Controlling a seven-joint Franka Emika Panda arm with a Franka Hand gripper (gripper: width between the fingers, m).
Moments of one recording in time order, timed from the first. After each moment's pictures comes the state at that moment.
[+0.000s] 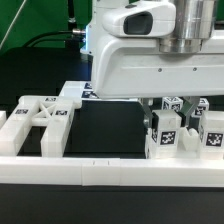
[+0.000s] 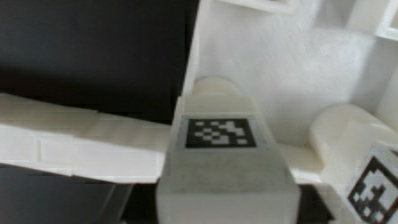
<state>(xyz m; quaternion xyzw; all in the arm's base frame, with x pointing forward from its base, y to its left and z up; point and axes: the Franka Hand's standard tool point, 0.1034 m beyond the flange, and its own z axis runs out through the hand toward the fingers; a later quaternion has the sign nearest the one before) 0.649 0.049 0.073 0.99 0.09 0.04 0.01</state>
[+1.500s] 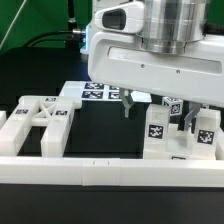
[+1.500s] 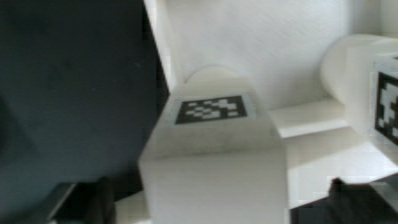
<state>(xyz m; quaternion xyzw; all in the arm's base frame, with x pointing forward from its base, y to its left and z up) 0.639 0.040 0.076 0.98 -0.19 0.02 0.01</state>
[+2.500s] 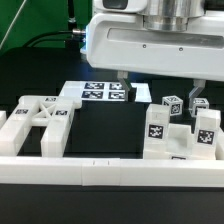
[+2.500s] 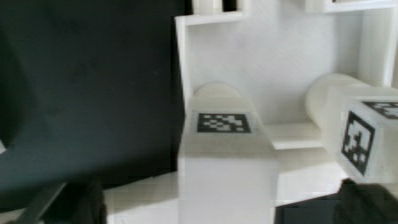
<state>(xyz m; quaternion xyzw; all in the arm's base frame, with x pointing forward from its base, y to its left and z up) 0.619 0.040 0.096 0.99 -0.14 0.03 0.00</state>
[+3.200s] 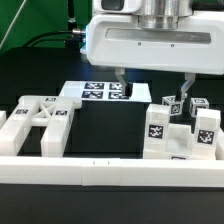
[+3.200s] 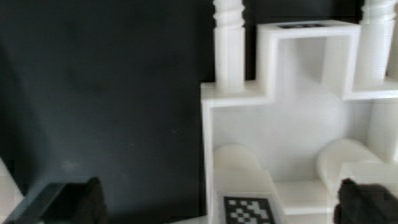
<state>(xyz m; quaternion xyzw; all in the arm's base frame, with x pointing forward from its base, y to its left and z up) 0.582 0.040 0.085 0.99 -0.13 0.04 0.00</state>
